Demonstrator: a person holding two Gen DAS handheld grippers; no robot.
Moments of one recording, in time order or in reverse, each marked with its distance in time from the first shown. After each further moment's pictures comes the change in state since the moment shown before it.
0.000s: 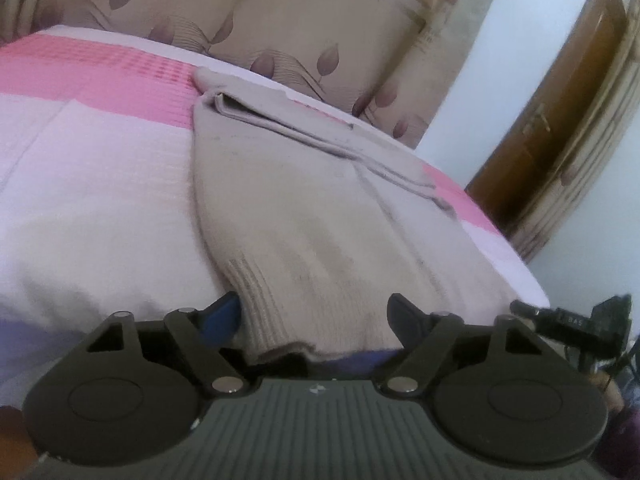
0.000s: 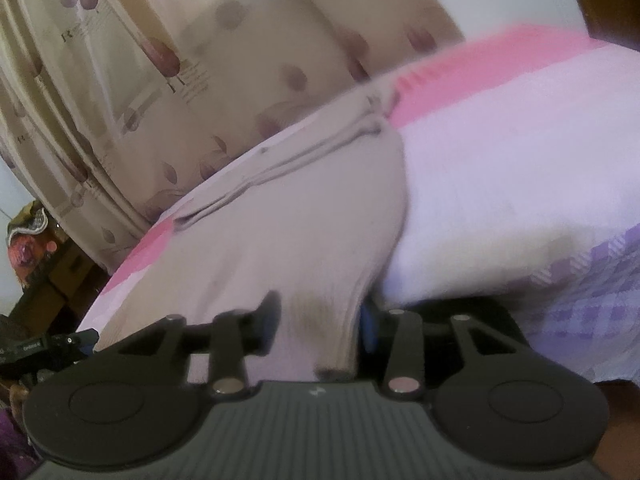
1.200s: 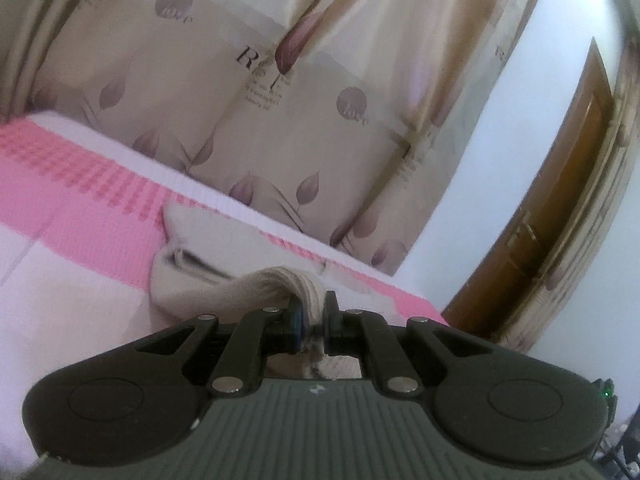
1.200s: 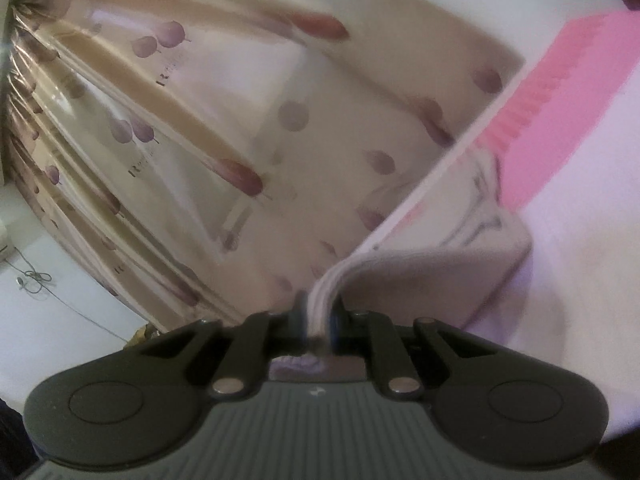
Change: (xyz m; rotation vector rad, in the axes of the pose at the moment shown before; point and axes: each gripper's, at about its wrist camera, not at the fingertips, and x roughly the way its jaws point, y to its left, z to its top) left arm -0.014 -0.041 0.092 -0.083 -0.334 -0.033; right arm 0.020 0.008 0.081 0.264 -0.231 0.373
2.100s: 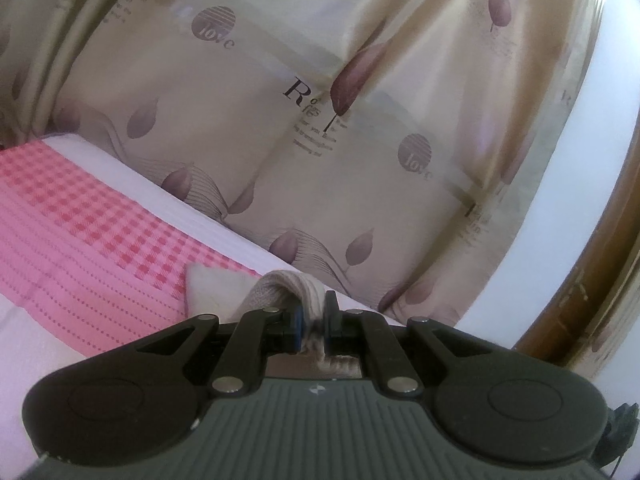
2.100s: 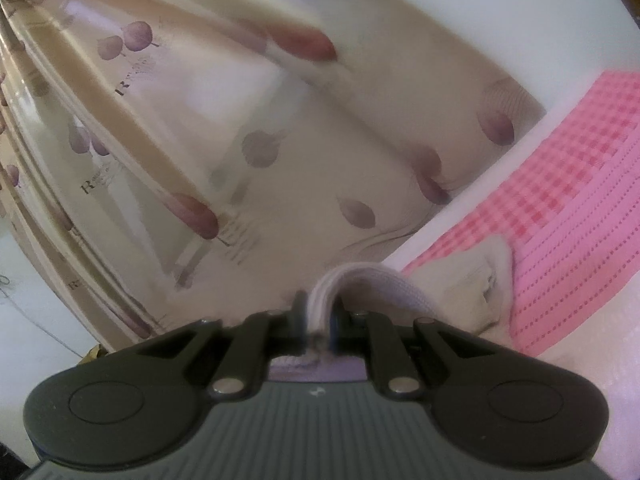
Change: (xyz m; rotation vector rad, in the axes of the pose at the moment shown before) left arm 0.078 0.023 0.054 -0.069 -0.112 0.141; right arm 0.099 -0.016 0.086 -0.082 -0.043 -0.103
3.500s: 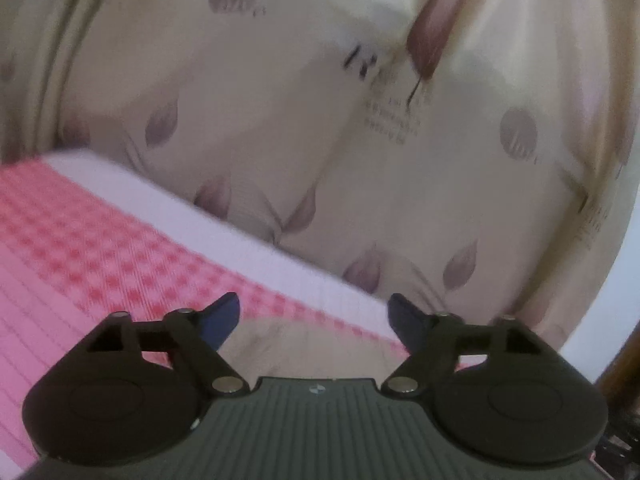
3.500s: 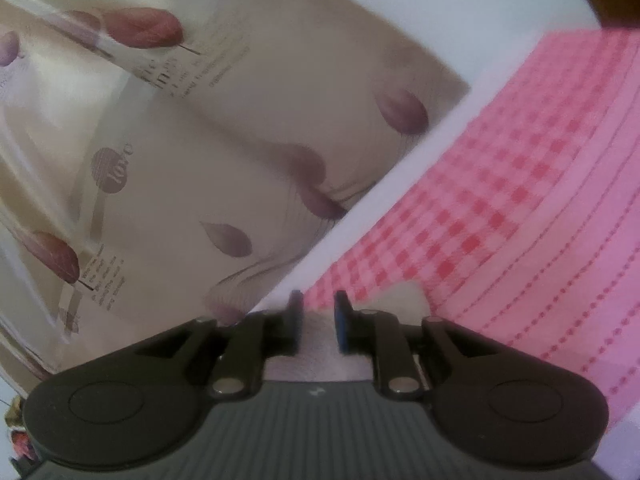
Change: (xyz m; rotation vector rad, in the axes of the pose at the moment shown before) left arm 0.149 0.024 0.007 0.076 -0.073 0.221; right arm 0.111 -0.095 0.030 0.083 -0.024 -0.255
